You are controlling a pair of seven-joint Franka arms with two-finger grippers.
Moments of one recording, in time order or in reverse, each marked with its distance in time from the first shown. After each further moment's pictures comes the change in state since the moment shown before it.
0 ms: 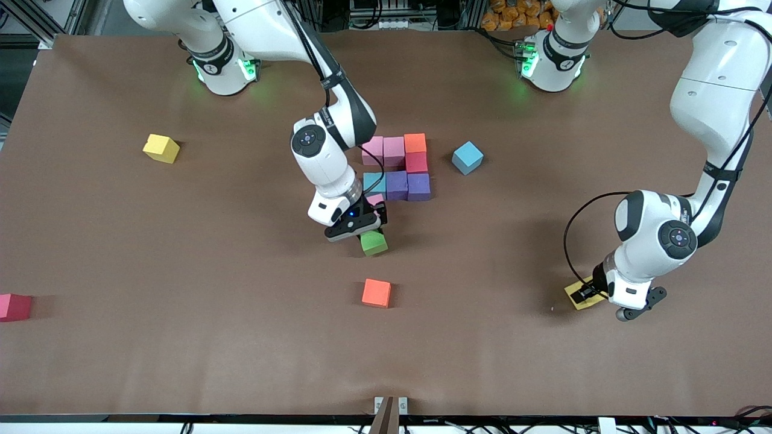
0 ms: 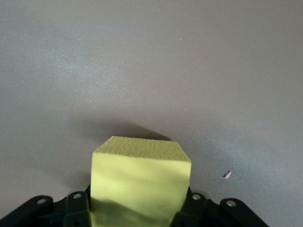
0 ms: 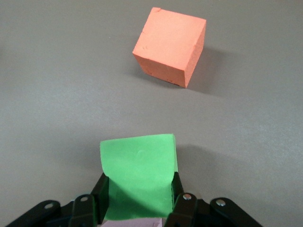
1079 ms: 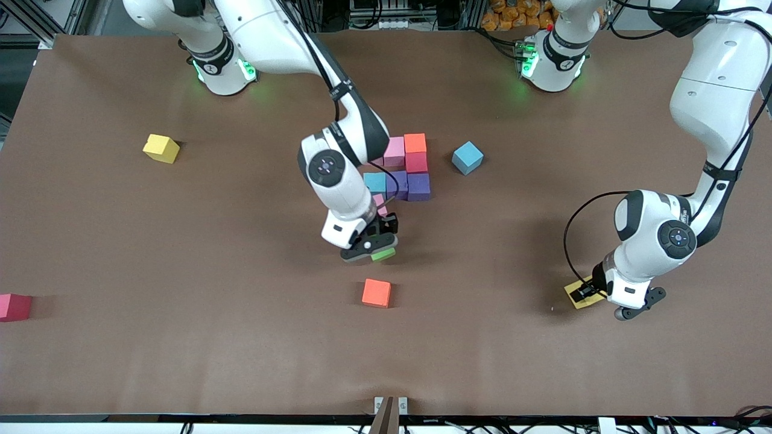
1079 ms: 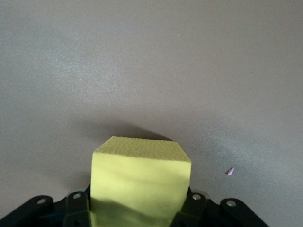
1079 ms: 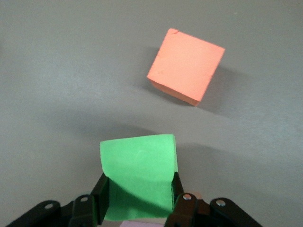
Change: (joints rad) left arm 0.001 0.000 0.000 -0.004 0.000 0.001 0.029; right arm -0.023 0.088 -0.059 0.264 -0.040 -0.304 0.011
